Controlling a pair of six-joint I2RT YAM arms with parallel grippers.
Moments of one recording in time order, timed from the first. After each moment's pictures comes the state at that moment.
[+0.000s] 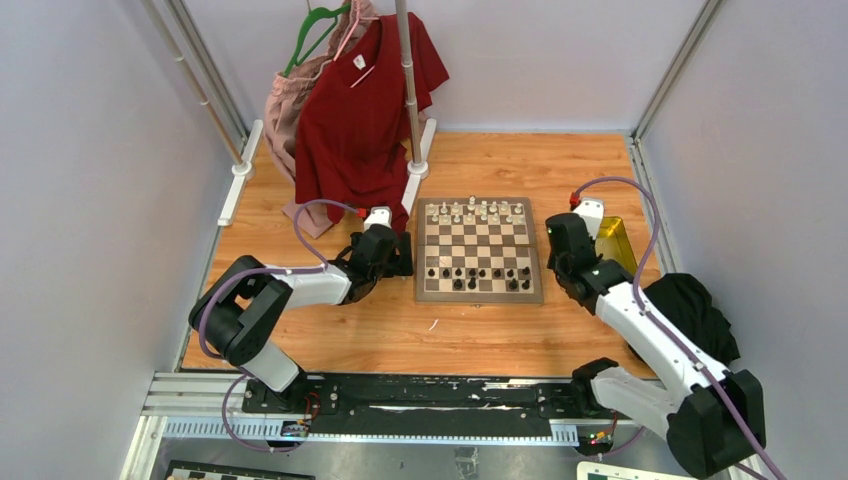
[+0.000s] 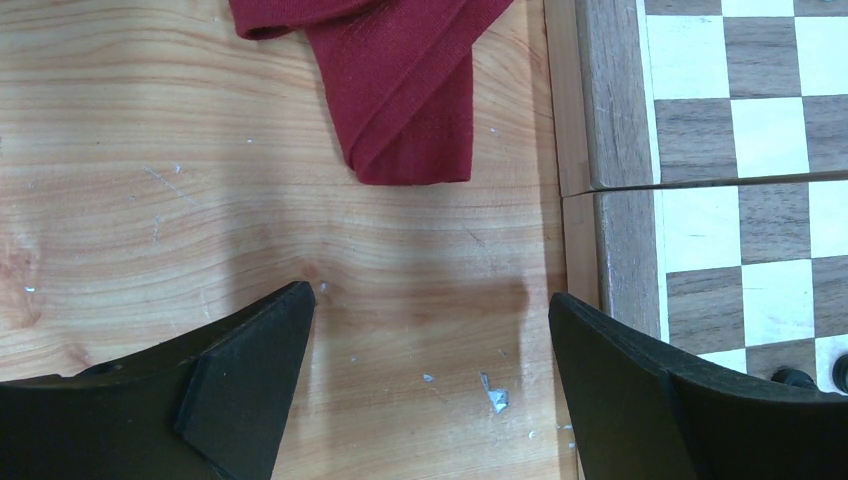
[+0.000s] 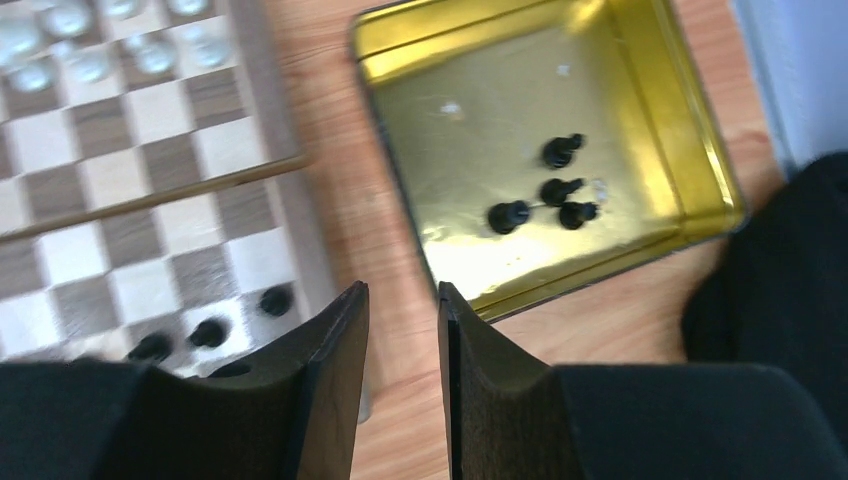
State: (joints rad) left arm -0.64 1.57 0.62 0.26 -0.32 -0.50; right arm 0.44 0.98 0.70 -0.46 0.56 0.38
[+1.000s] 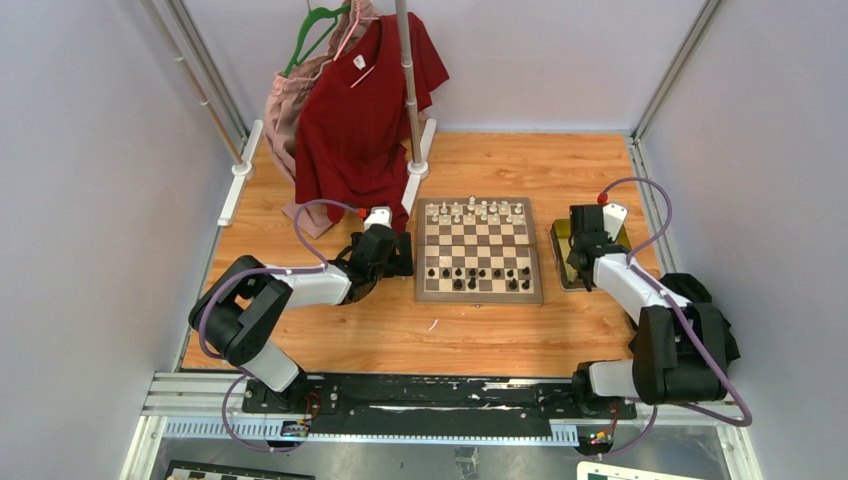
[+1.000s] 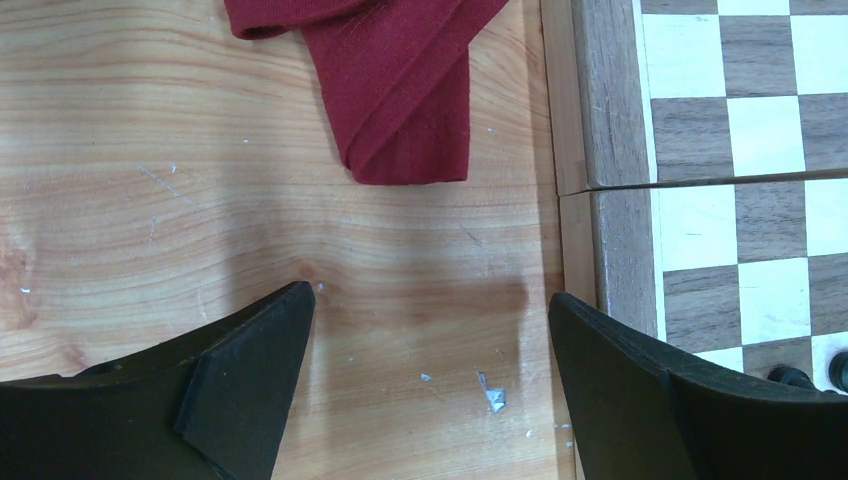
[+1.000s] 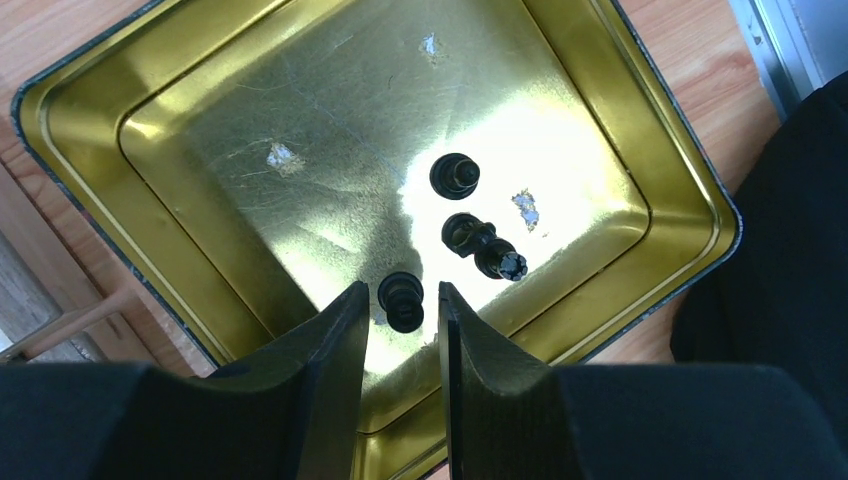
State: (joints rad) left arm -0.64 1.57 0.62 0.26 -0.31 -0.50; right arm 0.08 1.31 0.68 -0.27 0.50 0.41
